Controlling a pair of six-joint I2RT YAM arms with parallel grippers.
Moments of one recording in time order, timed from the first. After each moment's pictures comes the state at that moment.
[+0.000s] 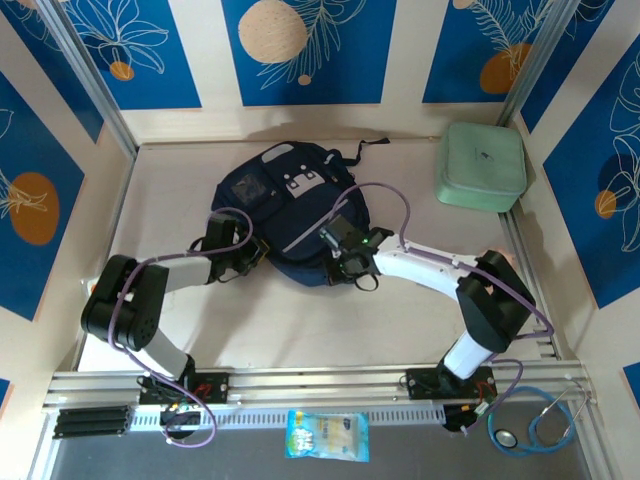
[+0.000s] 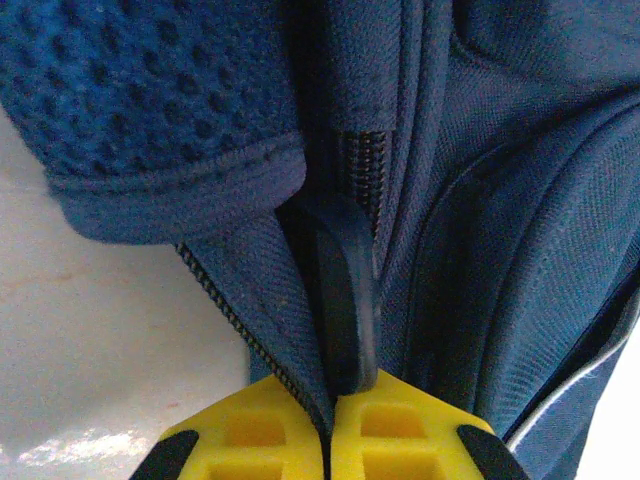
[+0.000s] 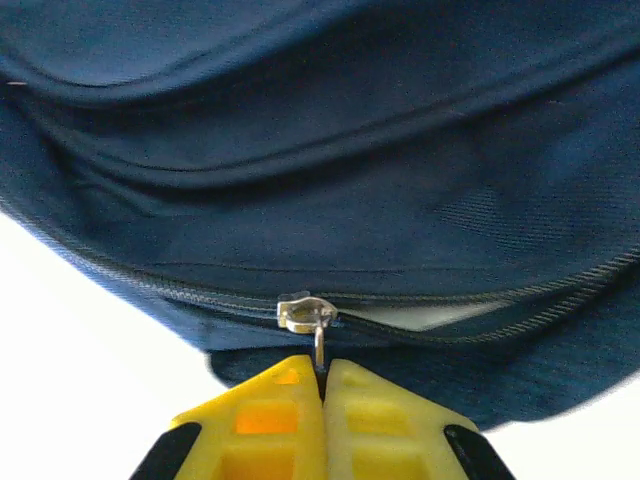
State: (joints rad) left arm -0.29 1.60 0.65 0.15 0.35 -1.11; right arm 0.78 1.61 1.07 -0.67 0.07 0.46
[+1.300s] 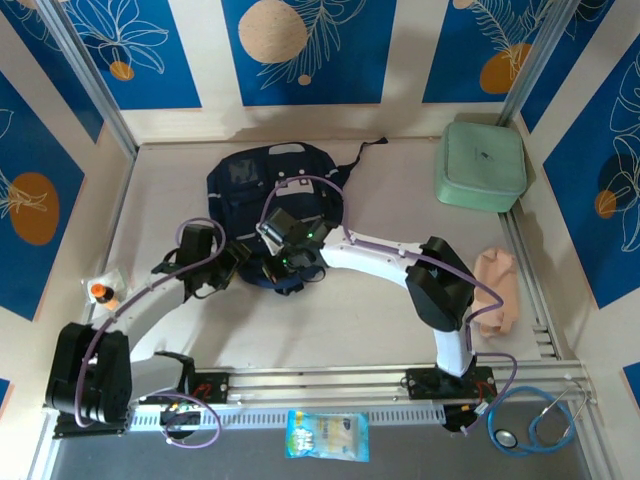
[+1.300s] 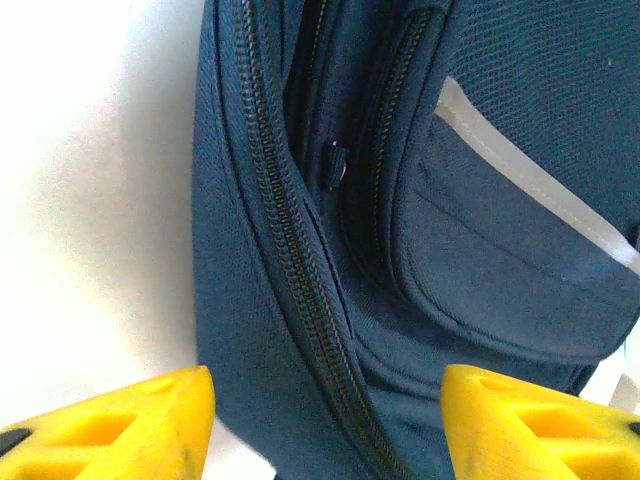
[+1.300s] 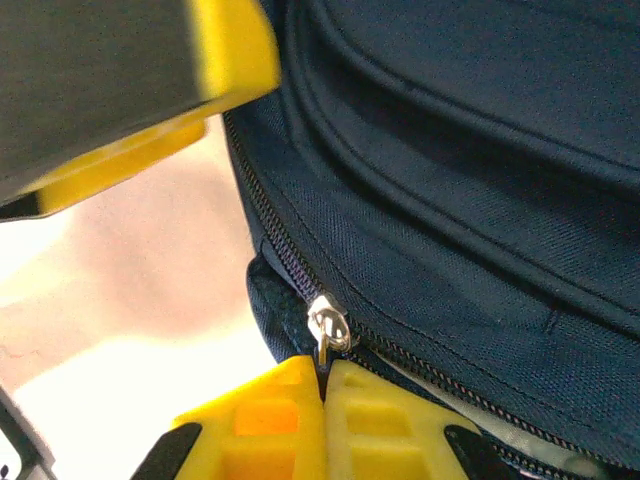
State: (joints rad) left arm -0.23 1.21 0.58 -0.26 0.25 -1.10; right arm 0.99 1.92 1.50 -0.61 -0.14 0.38
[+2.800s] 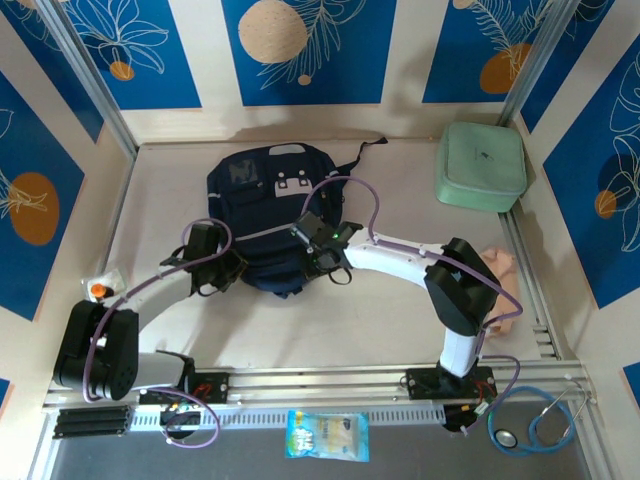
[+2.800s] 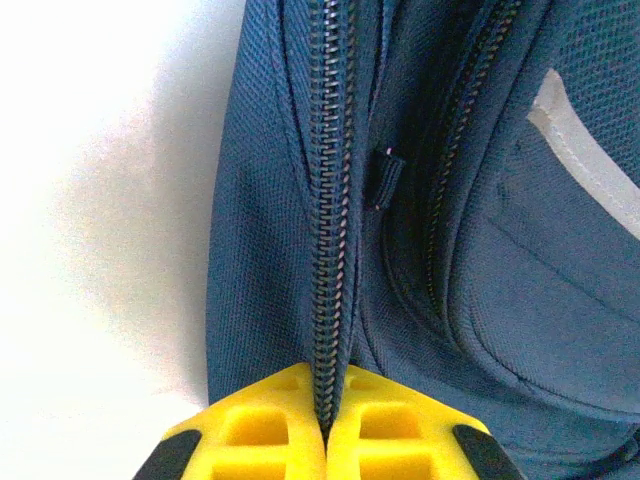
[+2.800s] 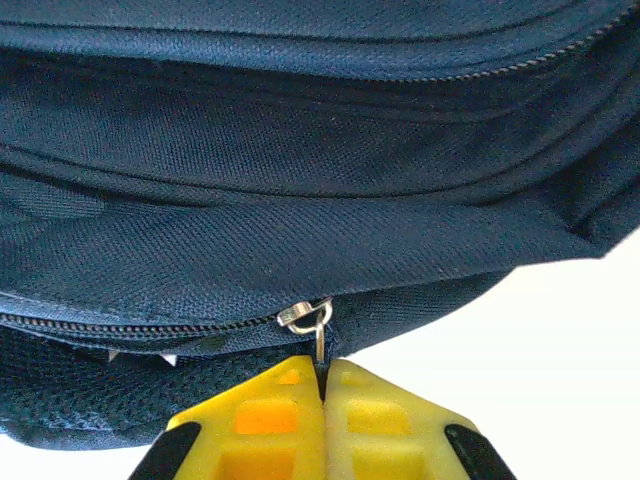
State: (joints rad) left arm -0.24 1.31 0.60 -0.24 0.23 -1.09; right arm 0.88 1.80 1.27 -0.65 0.10 0.47
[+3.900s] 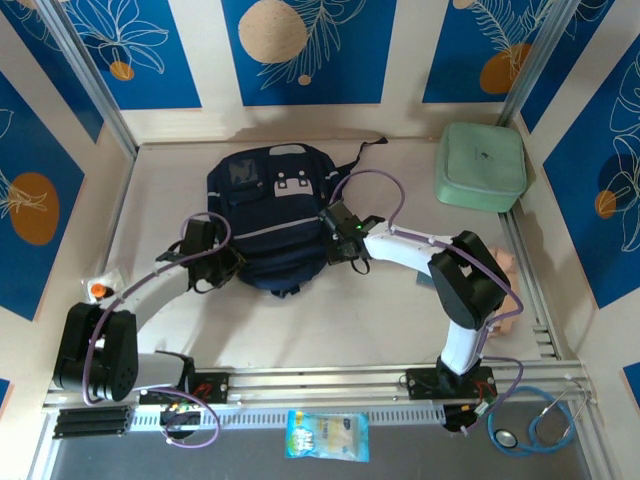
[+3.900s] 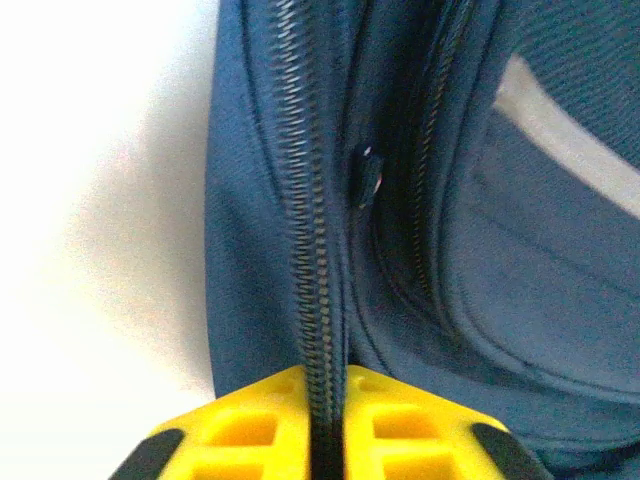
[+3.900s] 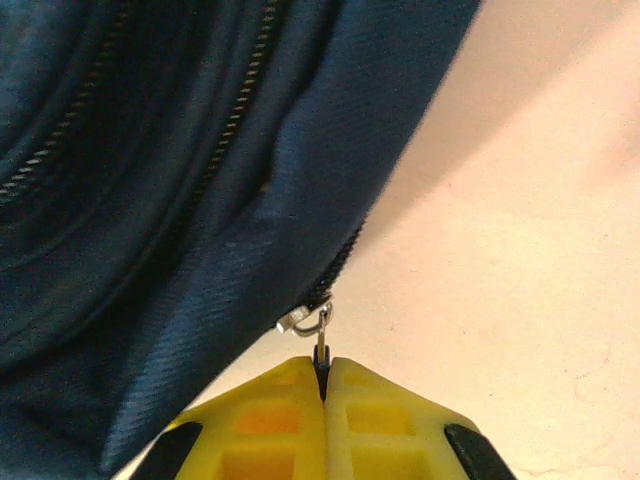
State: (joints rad) left arm -0.22 1.30 0.66 -0.35 0.23 -0.95; right arm 0.70 1.79 1.16 -0.50 0.18 0.37
